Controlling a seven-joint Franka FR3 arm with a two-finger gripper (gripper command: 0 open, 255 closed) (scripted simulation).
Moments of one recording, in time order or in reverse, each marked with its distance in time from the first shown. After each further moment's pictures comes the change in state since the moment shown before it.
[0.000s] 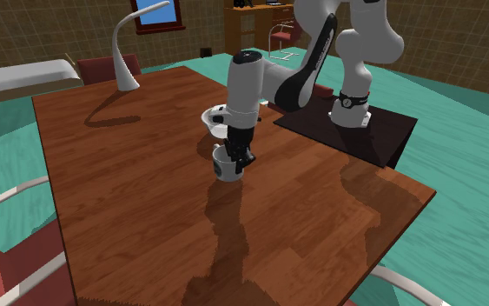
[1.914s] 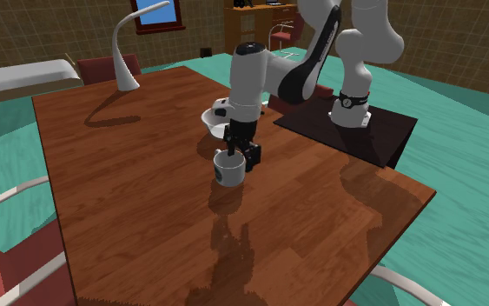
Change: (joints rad) arm 0.006 -0.049 0.000 -0.029 -0.002 -0.022 0.005
